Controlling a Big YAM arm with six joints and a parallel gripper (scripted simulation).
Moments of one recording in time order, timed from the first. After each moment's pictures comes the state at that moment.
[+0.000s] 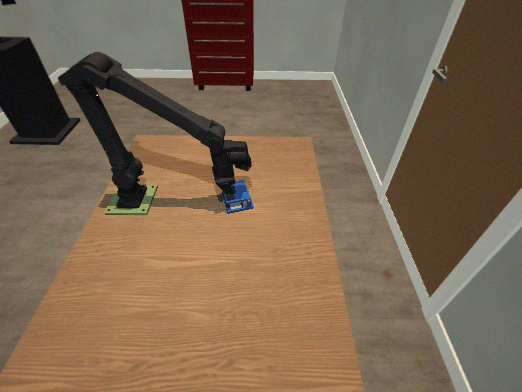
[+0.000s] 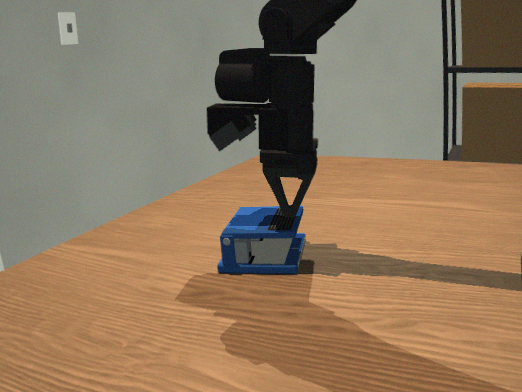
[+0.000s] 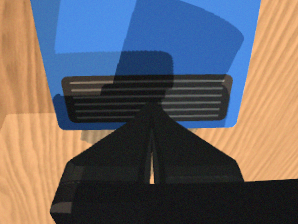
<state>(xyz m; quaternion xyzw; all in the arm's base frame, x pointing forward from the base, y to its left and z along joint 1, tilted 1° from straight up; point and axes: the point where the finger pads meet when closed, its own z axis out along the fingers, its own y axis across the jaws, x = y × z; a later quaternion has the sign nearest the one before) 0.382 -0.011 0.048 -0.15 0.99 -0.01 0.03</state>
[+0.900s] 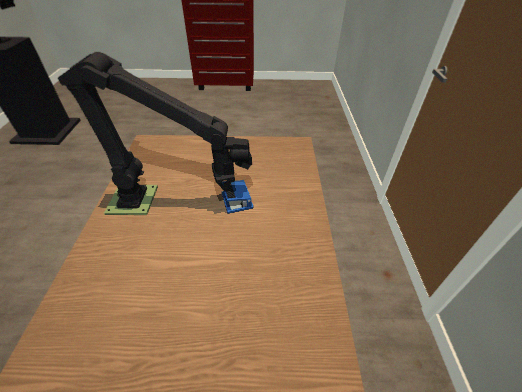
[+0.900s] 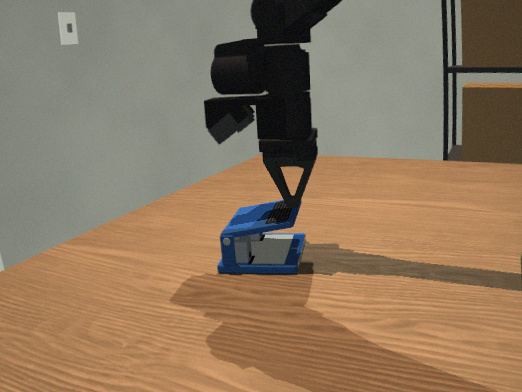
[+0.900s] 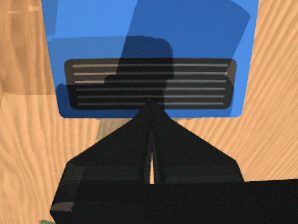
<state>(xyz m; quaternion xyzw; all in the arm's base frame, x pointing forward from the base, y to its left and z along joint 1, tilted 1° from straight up) 0.377 -0.011 0.062 -0.15 0.99 0.00 0.00</state>
